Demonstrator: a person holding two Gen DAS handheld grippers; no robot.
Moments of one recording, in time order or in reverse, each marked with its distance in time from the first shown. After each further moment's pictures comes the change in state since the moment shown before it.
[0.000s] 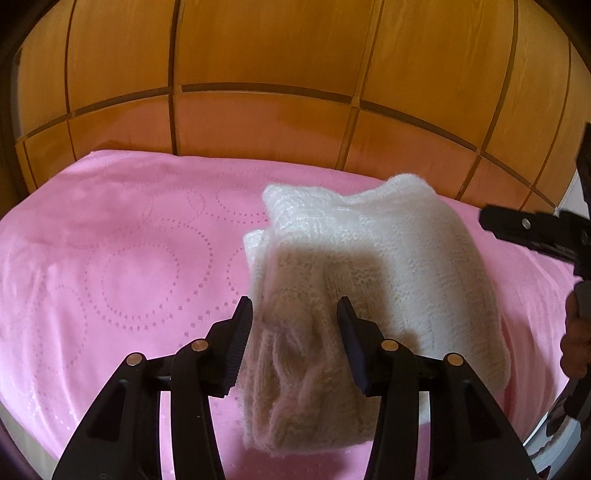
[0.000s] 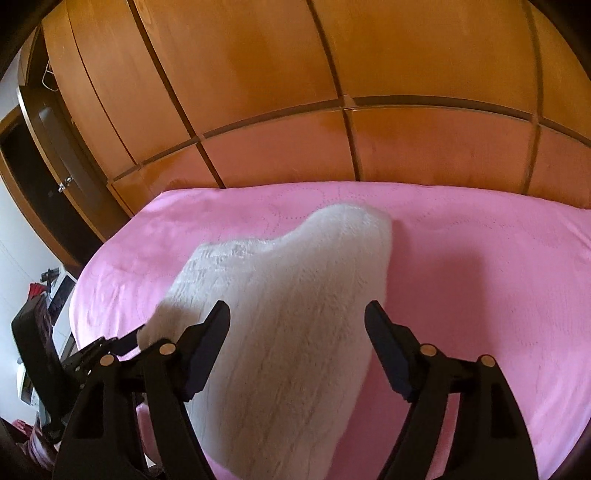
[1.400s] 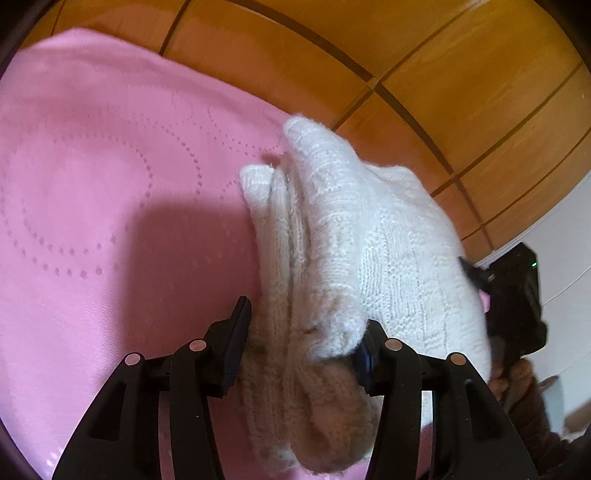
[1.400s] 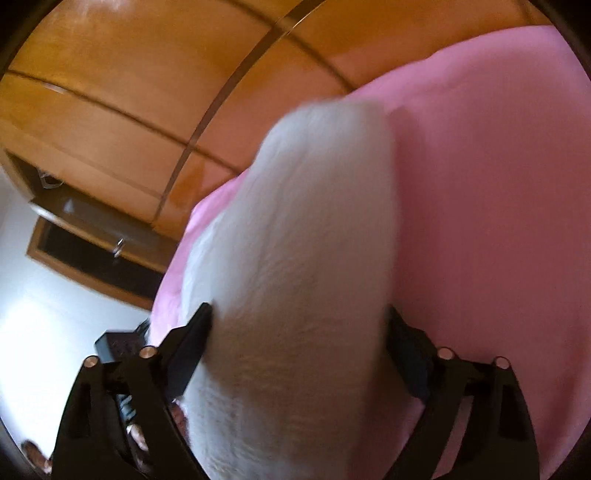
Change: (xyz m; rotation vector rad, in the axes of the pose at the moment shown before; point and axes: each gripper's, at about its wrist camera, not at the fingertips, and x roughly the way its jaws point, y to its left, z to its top) left arm 0.053 0.075 -0.026 -0.288 0.156 -0.398; right arm 0.075 -0.076 -0.045 0.389 0.148 0.394
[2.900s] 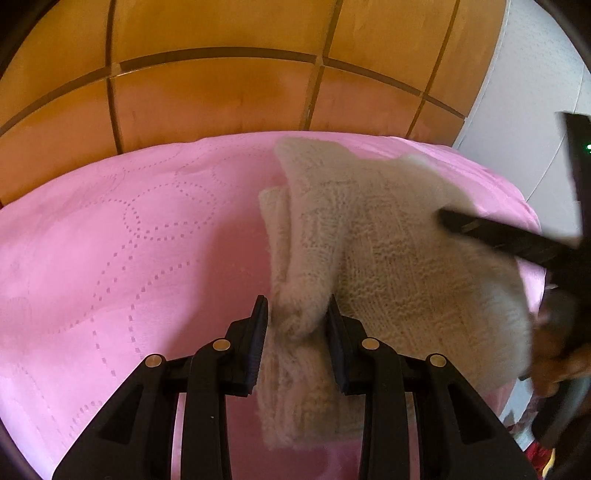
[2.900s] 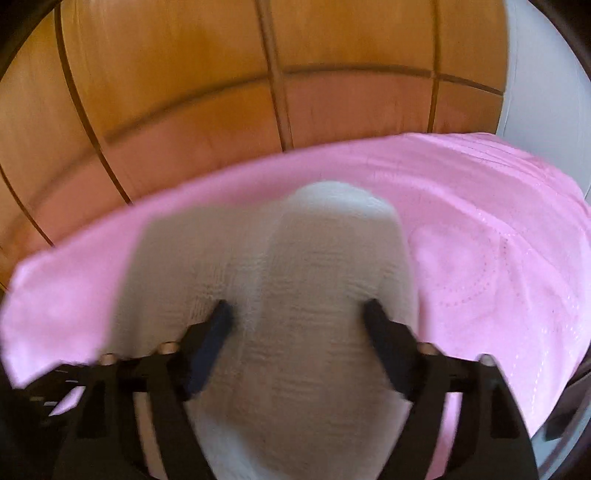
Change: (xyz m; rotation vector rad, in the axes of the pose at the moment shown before) left arm 0.143 -0.294 -0.075 0.558 0.112 0.110; right arm -0.200 -0.054 -0.003 -0.023 -0.355 -0.885
